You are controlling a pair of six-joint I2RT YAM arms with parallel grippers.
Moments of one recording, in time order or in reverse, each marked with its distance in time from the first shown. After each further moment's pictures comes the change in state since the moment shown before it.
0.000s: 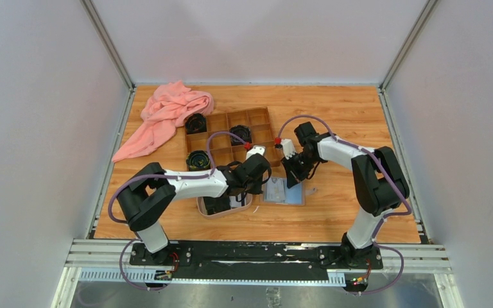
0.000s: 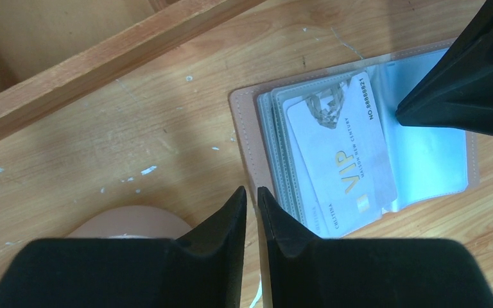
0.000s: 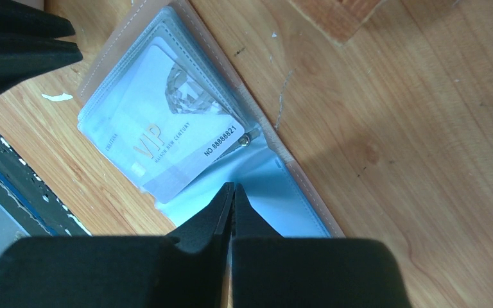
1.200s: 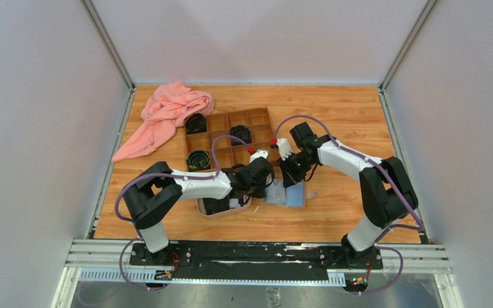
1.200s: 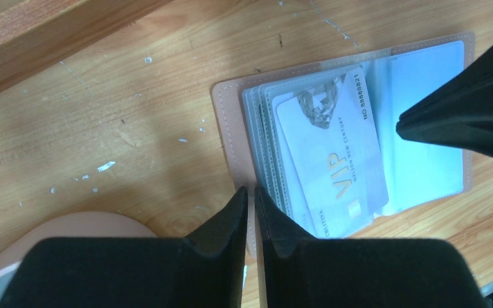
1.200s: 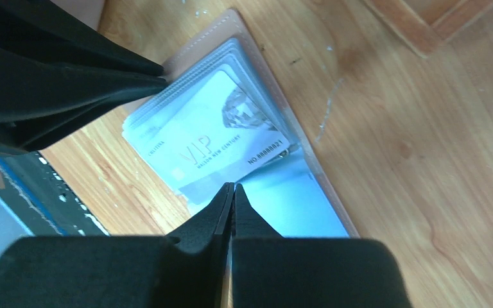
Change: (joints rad) left arm -0.031 0.049 0.005 0.032 0.059 -0.043; right arm 0.077 -0.119 -0.026 0.010 0.049 0.040
